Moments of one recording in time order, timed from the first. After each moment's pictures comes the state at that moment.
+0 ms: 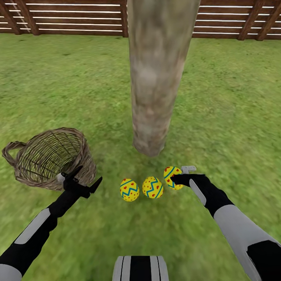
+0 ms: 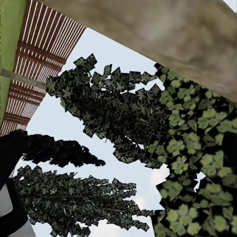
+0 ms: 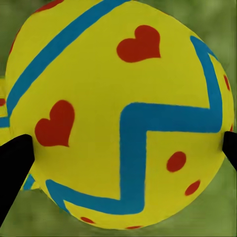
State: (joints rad) left arm -0.48 0.33 -0.19 -1.10 1.85 0.99 -0.79; right arm -0.91 -0.11 0.29 -0.70 -0.34 0.56 0.01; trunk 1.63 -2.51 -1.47
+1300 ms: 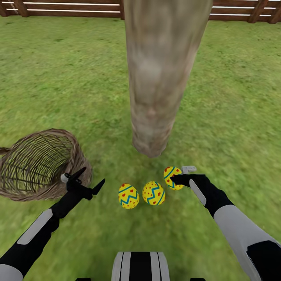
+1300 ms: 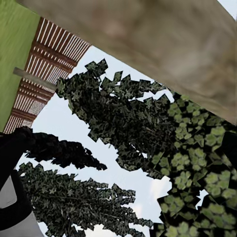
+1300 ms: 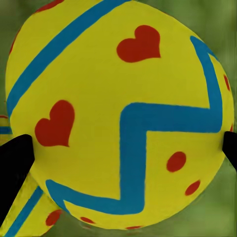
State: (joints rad) left arm -0.48 0.33 -0.22 -1.10 1.85 0.99 -0.79; right arm -0.91 -0.11 0.29 -0.70 -0.34 0.56 0.01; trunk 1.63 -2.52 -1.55
